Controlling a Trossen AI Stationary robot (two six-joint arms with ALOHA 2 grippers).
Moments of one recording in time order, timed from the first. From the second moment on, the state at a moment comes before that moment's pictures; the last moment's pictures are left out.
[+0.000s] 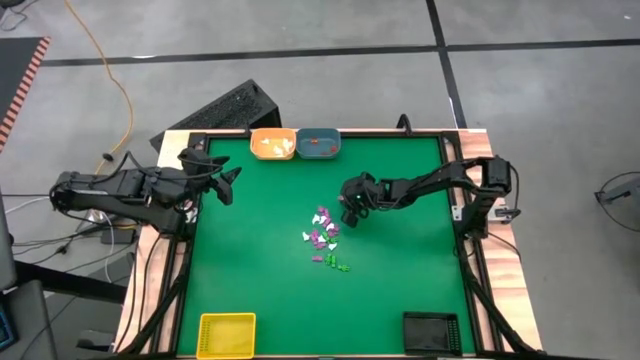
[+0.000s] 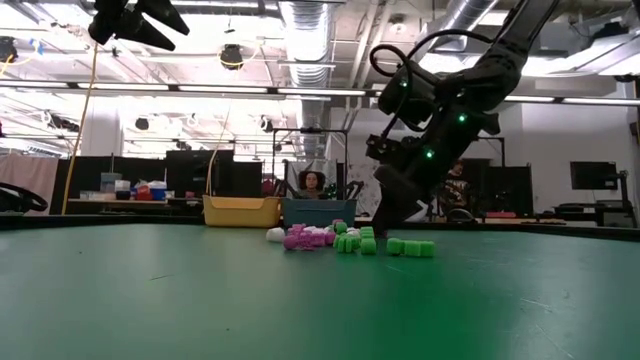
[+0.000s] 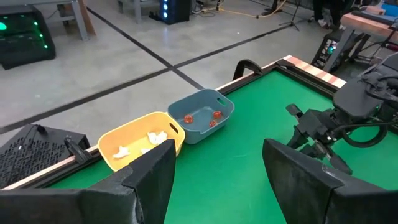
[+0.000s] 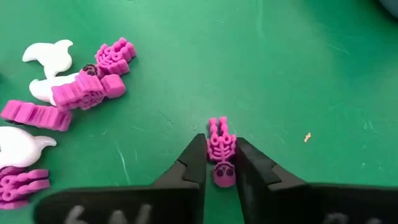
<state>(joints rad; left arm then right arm) -0.11 0.66 0.86 -0.59 -0.83 -0.46 -0.18 1.75 0.78 0.09 0.18 0.18</state>
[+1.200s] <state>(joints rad) -0.11 0.63 0.86 -0.59 -0.63 -0.45 0.13 1.96 1.46 -0.03 0.20 0.19</state>
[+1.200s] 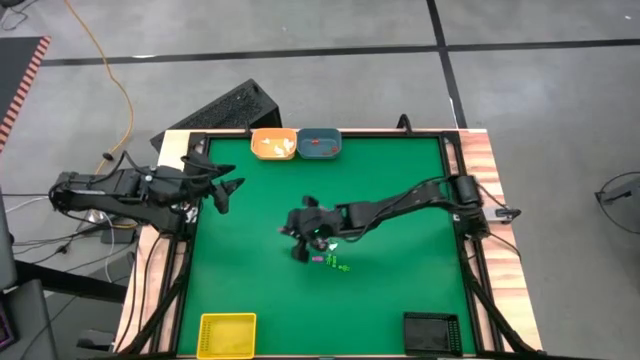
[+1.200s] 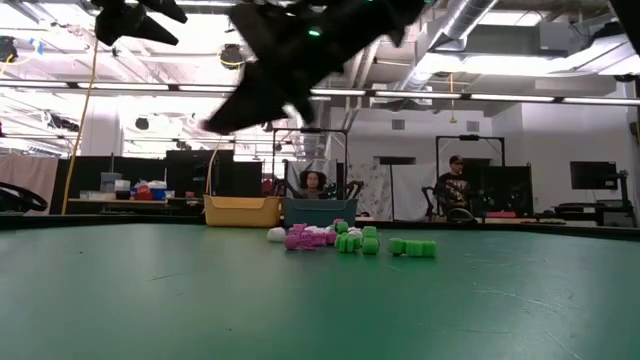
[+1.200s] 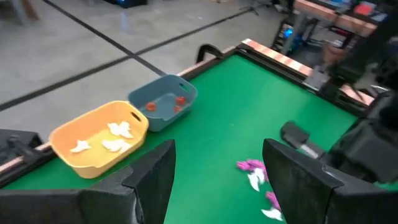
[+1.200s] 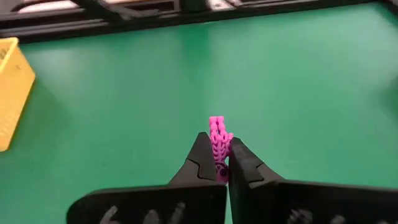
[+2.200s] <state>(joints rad) -0.11 0.43 0.86 -0.57 -0.45 -0.57 0.31 2.51 2.30 -0.12 -0.01 0.02</state>
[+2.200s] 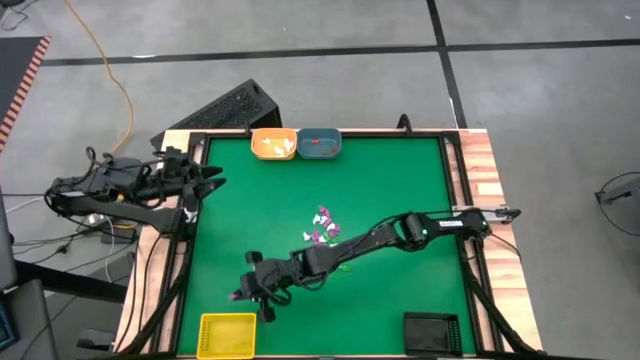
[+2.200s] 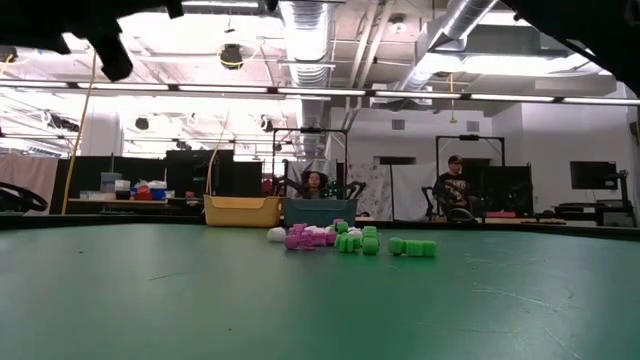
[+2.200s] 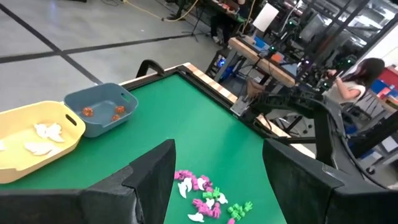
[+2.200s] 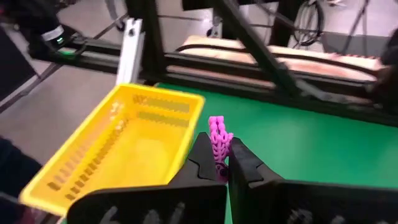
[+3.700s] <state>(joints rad) -0.11 0.43 0.86 -0.59 -0.46 -0.57 0.40 2.61 2.30 0.00 0.00 0.08</state>
